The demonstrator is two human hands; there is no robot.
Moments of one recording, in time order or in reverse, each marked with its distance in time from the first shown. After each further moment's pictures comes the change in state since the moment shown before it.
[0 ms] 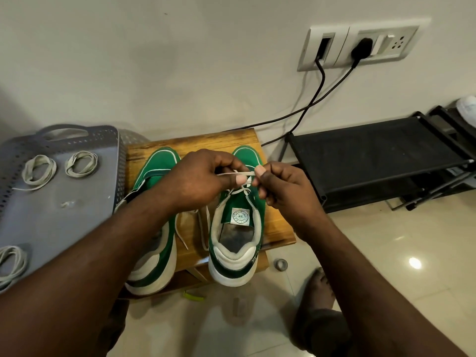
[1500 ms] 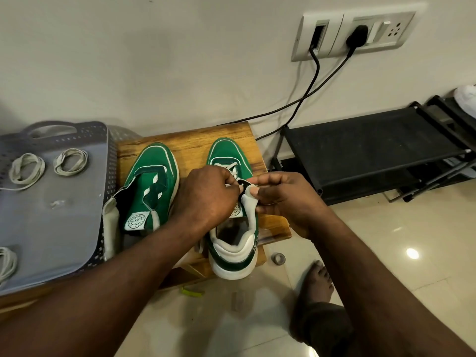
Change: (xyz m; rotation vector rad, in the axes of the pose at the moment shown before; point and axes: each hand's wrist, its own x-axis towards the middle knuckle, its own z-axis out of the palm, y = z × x) left_hand 0.001 -0.005 0.062 0.243 0.313 -0.223; right_hand -0.001 0.011 -0.014 0.147 -0.047 0.373
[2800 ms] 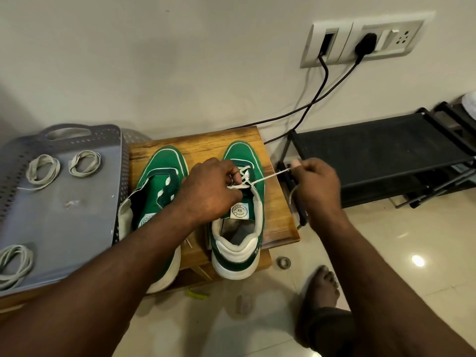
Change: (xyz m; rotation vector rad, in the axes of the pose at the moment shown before) left_hand 0.012 -0.014 -0.025 0.002 -0.168 0.133; right_hand 0.016 0.002 -0.008 -0.140 0.542 -0.178
